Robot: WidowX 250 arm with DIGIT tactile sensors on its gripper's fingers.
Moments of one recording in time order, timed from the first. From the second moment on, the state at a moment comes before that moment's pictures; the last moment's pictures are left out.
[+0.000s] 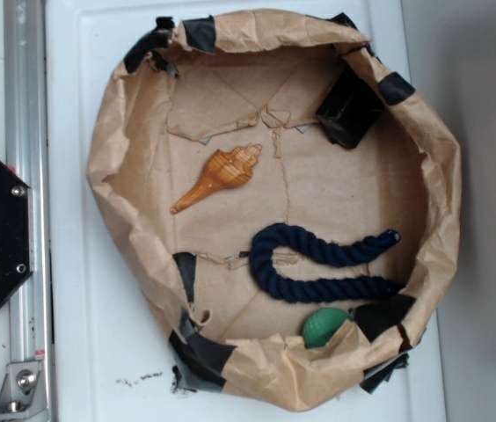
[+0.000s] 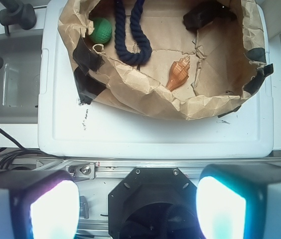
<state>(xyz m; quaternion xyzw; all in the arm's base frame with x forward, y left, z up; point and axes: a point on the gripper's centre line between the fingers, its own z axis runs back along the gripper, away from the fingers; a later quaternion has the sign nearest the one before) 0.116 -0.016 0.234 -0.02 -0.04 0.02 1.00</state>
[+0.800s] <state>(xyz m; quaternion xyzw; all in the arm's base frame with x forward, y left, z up) 0.193 0.033 0.170 0.00 -0.05 0.14 0.99</state>
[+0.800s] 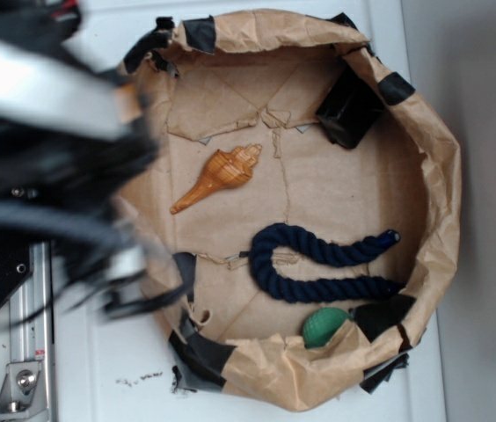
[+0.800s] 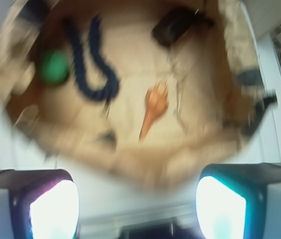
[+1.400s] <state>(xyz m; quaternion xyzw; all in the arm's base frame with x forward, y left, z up) 0.246 0.055 0.051 -0.02 -0.02 0.22 0.98</state>
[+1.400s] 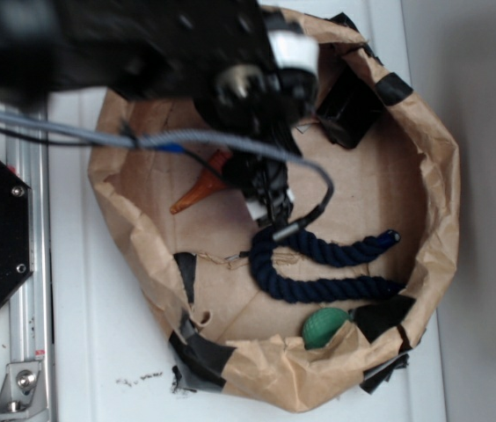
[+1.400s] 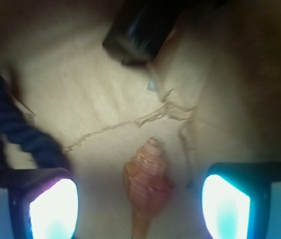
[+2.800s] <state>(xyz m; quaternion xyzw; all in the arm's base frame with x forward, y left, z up) 0.226 0.042 0.010 -0.01 0.04 0.16 0.99</state>
